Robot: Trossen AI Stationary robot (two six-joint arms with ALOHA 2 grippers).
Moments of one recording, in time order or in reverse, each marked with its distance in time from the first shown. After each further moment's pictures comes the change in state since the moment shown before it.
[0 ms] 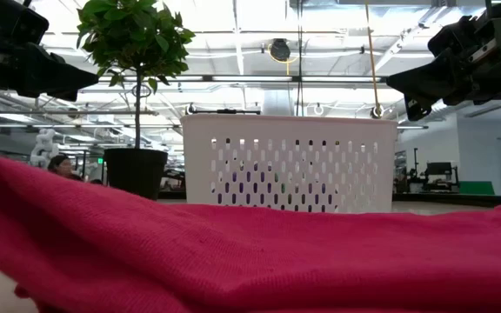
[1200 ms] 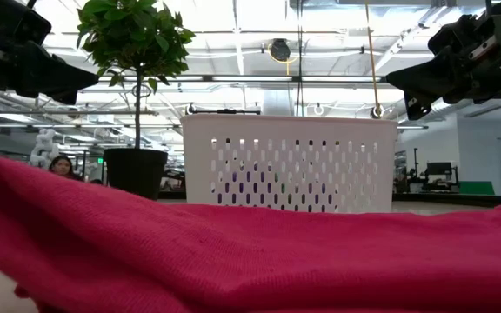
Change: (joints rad) left arm 0.000 0.000 0.000 -0.001 0.000 -0.077; right arm 0.000 0.000 0.000 0.015 -0.003 0.023
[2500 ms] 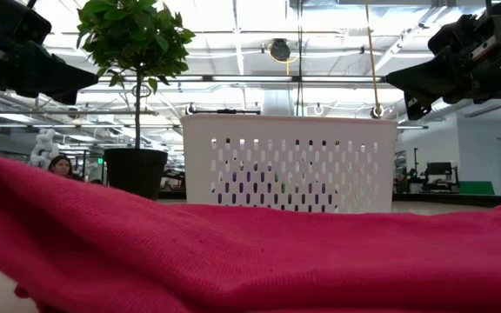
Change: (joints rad) left arm 0.000 0.000 0.000 0.000 -0.001 -0.003; right arm 0.000 0.000 0.000 0.000 0.000 0.000
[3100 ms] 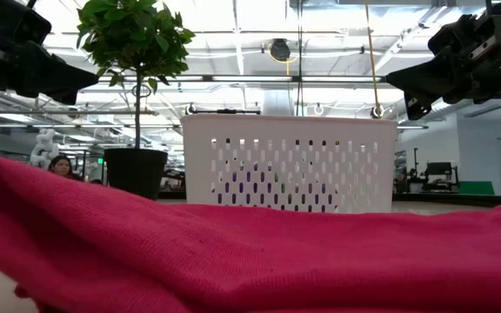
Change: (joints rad) left arm 0.000 0.000 0.000 0.000 0.000 0.000; right arm 0.000 0.000 0.000 0.000 0.000 0.000
